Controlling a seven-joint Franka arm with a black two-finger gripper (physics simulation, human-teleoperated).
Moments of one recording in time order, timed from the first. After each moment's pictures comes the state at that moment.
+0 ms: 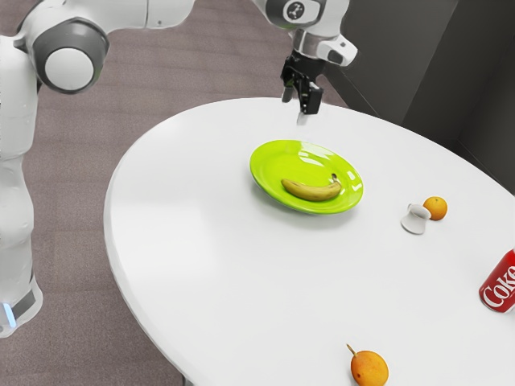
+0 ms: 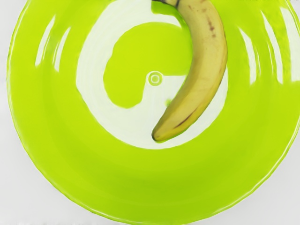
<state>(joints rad) 0.28 0.15 -0.18 -1.35 0.08 1.55 0.03</state>
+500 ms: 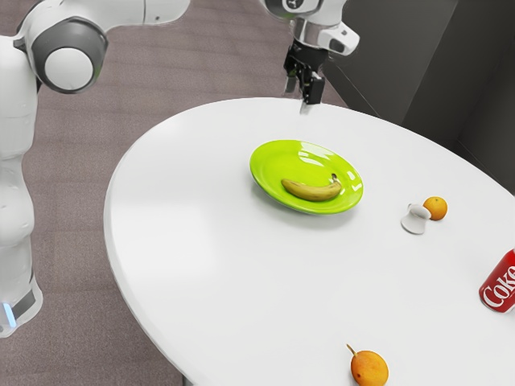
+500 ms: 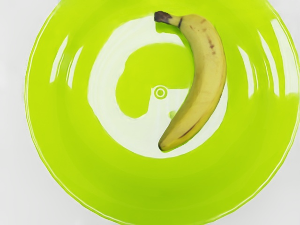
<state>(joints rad) 0.29 0.15 -0.19 -1.28 0.10 1.54 0.05</state>
